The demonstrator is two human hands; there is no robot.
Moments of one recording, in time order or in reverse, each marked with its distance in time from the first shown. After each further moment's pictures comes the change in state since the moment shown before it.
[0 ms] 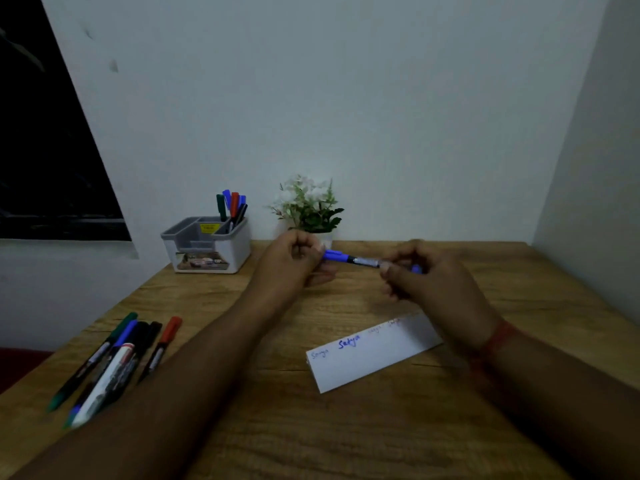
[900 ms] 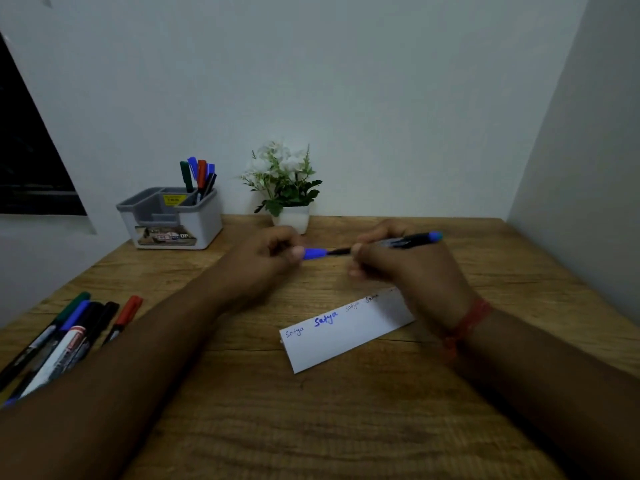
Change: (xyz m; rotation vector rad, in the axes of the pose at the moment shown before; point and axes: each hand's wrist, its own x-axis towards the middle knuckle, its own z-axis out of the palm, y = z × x) left_hand 0.002 -0.018 -0.023 0.525 -0.284 0.153; right_hand -0.008 -0.008 0.005 0.156 0.002 0.118
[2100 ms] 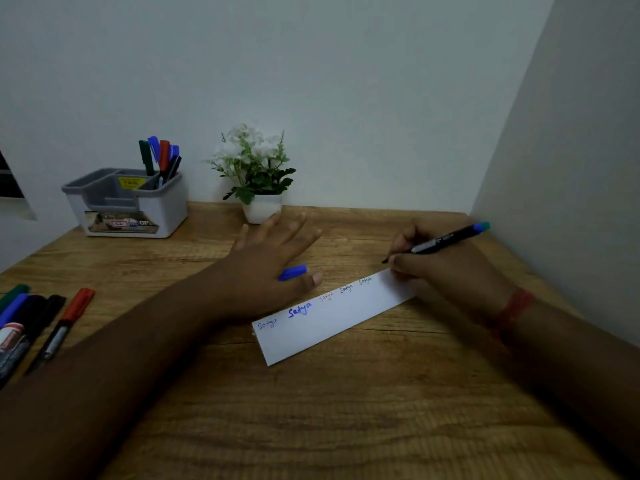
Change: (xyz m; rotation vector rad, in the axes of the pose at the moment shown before) left_hand 0.009 -0.006 0.036 0.629 -0.272 0.118; right_hand -0.005 0.000 -0.066 -0.531 0.095 0.033
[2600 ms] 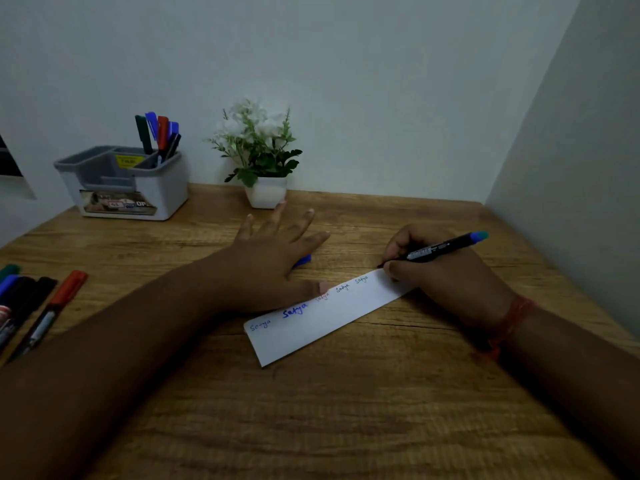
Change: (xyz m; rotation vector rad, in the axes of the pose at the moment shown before) left_hand 0.008 0.000 0.006 0.158 -0.170 -0.014; right_hand 0.001 0.014 0.015 -0.154 -0.079 -0.031
